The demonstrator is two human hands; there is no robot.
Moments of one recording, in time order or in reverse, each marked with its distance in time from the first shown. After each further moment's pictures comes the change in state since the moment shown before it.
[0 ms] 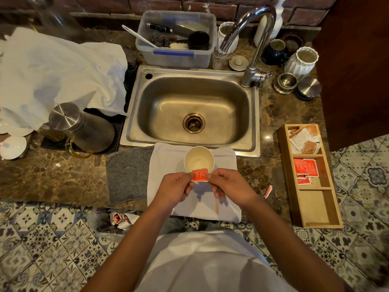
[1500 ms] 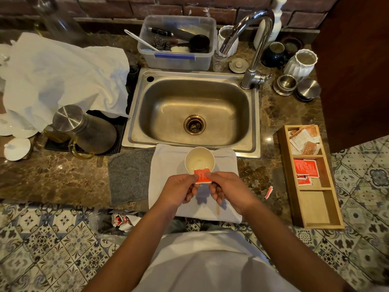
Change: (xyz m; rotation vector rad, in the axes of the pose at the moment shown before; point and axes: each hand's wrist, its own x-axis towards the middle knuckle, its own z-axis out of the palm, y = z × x) left_hand -0.005 0.000 0.007 -0.066 -0.041 -0.016; right_hand -0.006 -0.006 0.010 0.269 -0.009 0.139
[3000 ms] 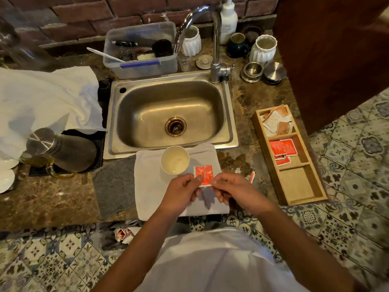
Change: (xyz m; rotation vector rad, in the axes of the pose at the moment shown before) left_hand -0.011 -0.014 0.057 0.251 -0.110 0.214; right_hand -0.043 0.039 -0.072 -0.040 -0.086 -0.229
